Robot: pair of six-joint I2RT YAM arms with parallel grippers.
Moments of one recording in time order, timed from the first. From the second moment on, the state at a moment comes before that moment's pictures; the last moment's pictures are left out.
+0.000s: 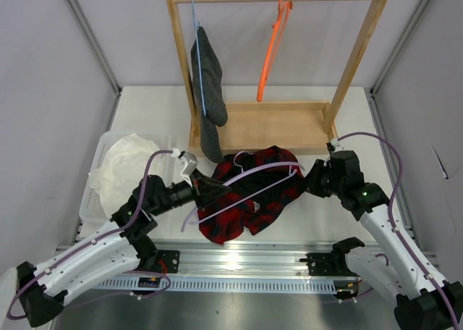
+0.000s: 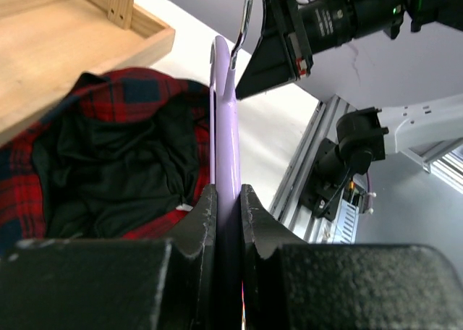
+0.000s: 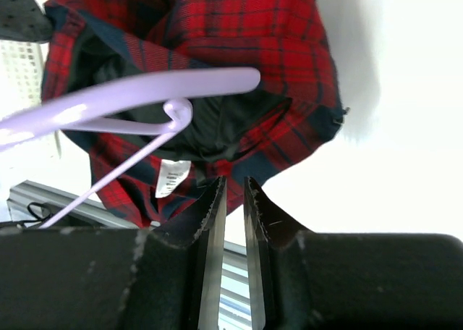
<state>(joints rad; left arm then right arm) -0.82 0.62 0.49 0.12 0.29 -0.39 0.34 0.81 0.72 -0.64 -0.17 0.62</state>
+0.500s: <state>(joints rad) -0.82 0.51 0.37 0.15 0.28 -0.42 0.34 0.83 0.72 -0.66 -0.15 0.62</state>
